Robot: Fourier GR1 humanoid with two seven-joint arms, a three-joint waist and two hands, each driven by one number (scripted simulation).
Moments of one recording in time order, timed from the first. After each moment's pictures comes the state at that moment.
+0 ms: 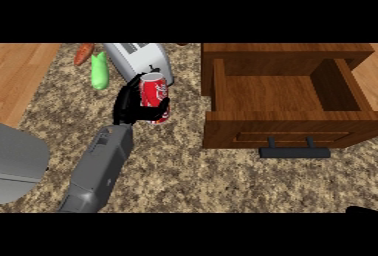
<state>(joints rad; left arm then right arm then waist) -0.71 0.02 0.20 -0.59 0.08 0.02 -0.43 0.11 -0.09 -0.33 -2.27 -0.10 0.10 0.30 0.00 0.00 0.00</state>
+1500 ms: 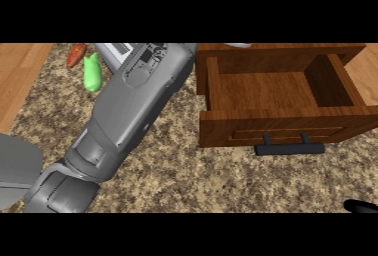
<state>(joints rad) -1.34 0.00 -0.09 -0.71 0.23 0.38 0.19 0.06 -0.09 -0.32 -2.27 -0.08 0.09 0.32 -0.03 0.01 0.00</state>
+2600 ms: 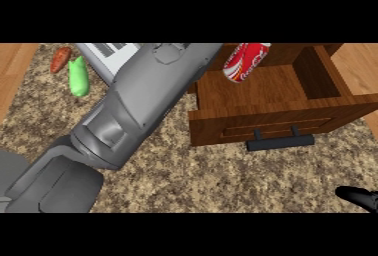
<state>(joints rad) -1.60 0.00 -0.30 -0.37 0.43 0.58 0.13 -0.04 -0.13 -0.29 -2.23 -0.06 0.08 0.36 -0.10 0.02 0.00</state>
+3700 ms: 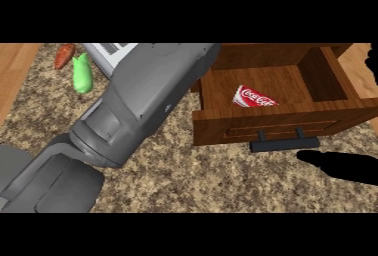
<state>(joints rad) -1.63 0.00 -0.28 -0.31 0.60 0.65 0.01 -0.21 -0.30 -0.09 -2.07 0.37 0.11 0.20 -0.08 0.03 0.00</state>
